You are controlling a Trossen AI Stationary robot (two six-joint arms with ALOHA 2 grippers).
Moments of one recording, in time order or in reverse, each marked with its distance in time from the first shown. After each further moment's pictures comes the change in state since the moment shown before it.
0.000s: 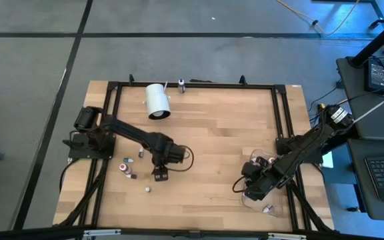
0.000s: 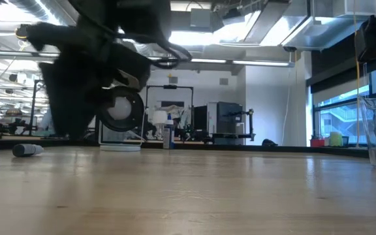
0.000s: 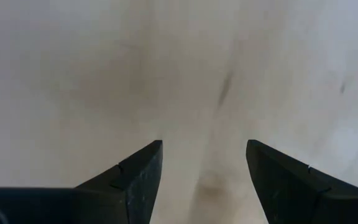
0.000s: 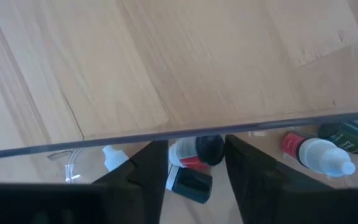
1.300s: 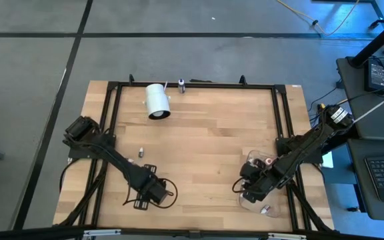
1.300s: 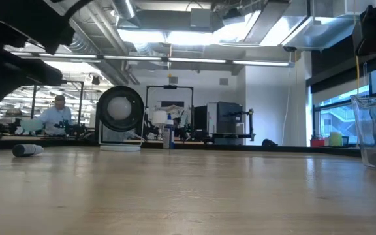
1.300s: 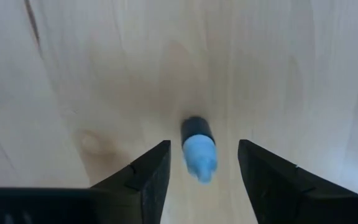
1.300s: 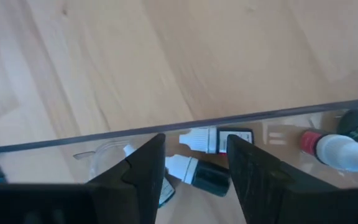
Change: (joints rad) left arm -0.422 0.000 0.000 0.020 -0.138 -0.140; right arm 0.000 0.000 0.000 0.093 0.005 0.005
